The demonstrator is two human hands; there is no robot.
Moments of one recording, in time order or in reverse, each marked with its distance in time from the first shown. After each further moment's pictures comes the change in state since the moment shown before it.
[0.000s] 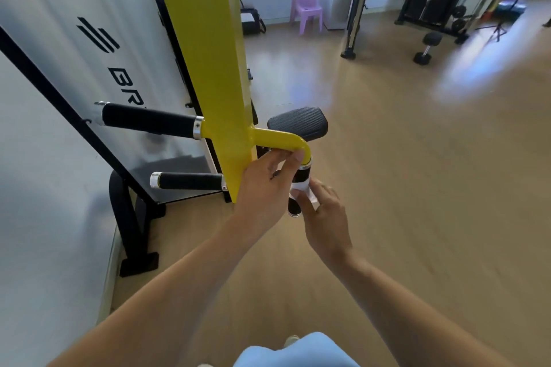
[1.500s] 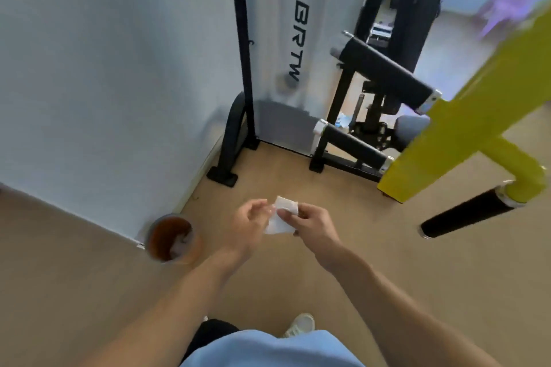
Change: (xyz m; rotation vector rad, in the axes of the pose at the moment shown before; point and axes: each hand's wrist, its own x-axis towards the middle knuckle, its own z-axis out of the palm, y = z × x) left_hand -0.153 -0.166 -0.148 -0.067 0.459 -0.659; right_hand -0.076 -0.034 0.177 0.232 -0.953 0.359
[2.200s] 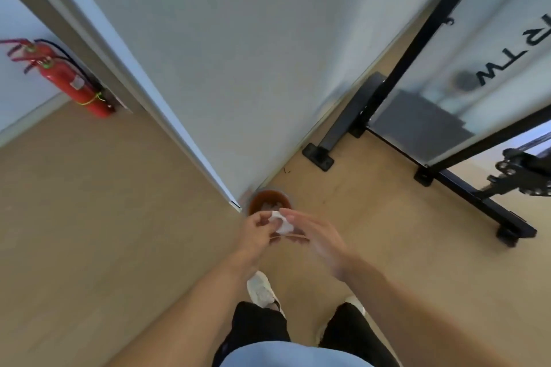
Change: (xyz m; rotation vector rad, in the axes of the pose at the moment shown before) left_hand 0.072 -0.194 -0.332 -0.578 0.179 -0.438; right_hand 0.093 -0.029 0.387 -0.022 -0.477 0.252
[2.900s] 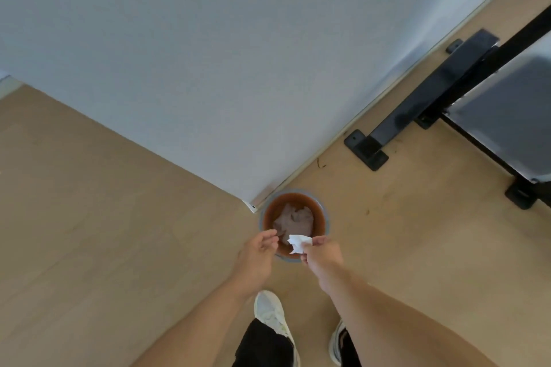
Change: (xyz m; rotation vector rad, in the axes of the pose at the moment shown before) left_hand 0.247 -0.121 -0.057 0.339 0.152 -0.062; right_hand 0.351 0.268 -0.038 -0.170 0.393 0.433
